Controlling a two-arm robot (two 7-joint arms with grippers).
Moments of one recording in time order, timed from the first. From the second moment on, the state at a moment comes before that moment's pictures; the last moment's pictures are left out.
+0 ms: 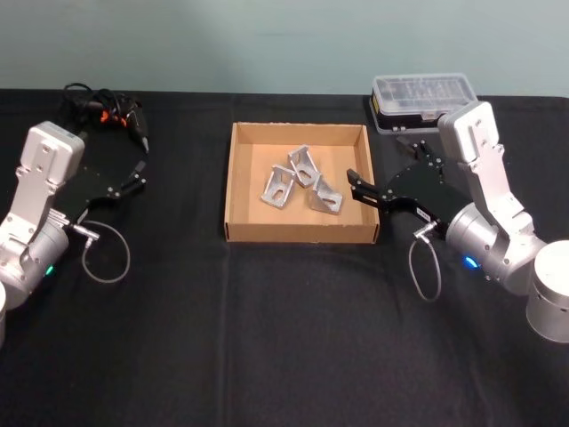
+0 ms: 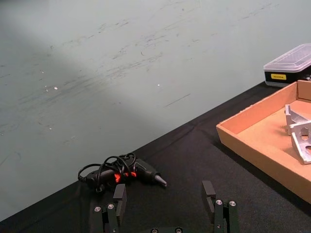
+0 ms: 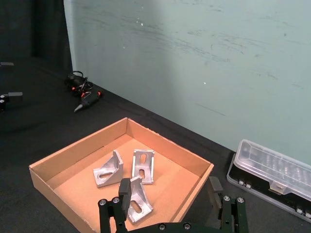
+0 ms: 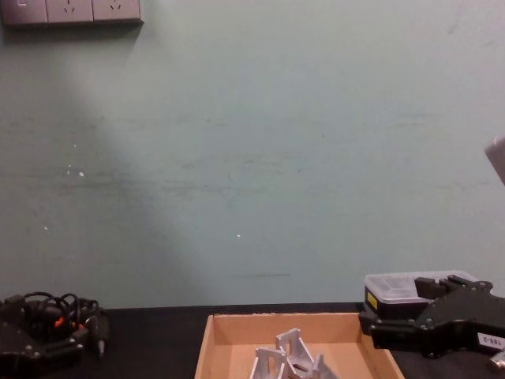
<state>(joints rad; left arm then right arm) -0.20 0.60 0.45 -1.41 -0.25 -0.12 0.03 0.21 0.43 -0.40 -1.54 0.20 0.09 0.22</state>
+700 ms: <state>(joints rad) -0.20 0.60 0.45 -1.41 -0.25 -0.12 0.03 0.22 0.43 -0.40 -1.53 0.21 0.09 0.23</state>
